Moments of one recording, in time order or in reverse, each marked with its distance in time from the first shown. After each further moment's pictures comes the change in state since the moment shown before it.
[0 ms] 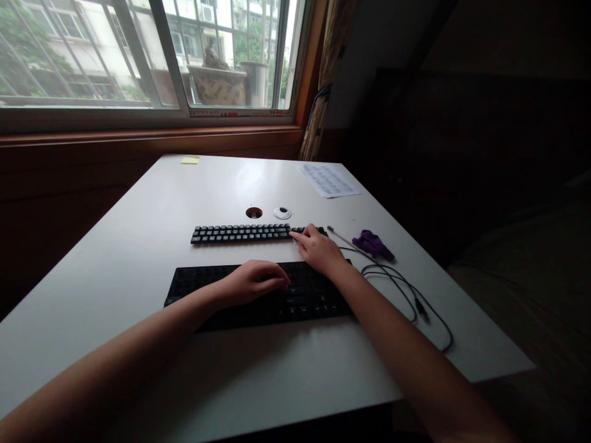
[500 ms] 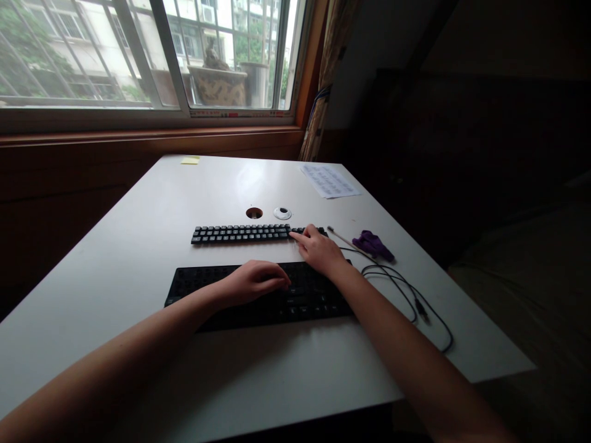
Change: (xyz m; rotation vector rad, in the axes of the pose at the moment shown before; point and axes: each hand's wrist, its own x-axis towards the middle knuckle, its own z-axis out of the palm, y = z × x) left_hand 0.001 -0.001 0.000 0.009 -0.008 -0.004; right_hand -0.002 -0.001 -0.003 0.003 0.001 -0.008
